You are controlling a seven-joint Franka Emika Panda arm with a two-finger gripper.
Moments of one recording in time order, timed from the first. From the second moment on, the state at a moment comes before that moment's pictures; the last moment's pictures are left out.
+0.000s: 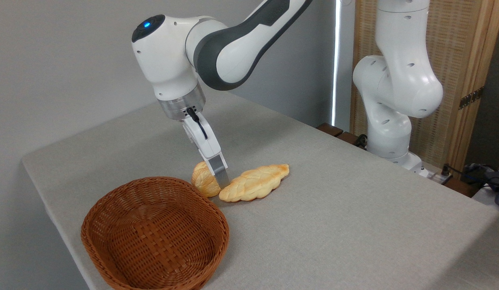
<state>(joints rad) -0.24 0.01 -0.03 -2.03 -0.07 1.86 0.78</state>
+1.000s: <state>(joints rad) -0.23 -0.07 0.04 -1.89 -0.07 1.86 0.71</state>
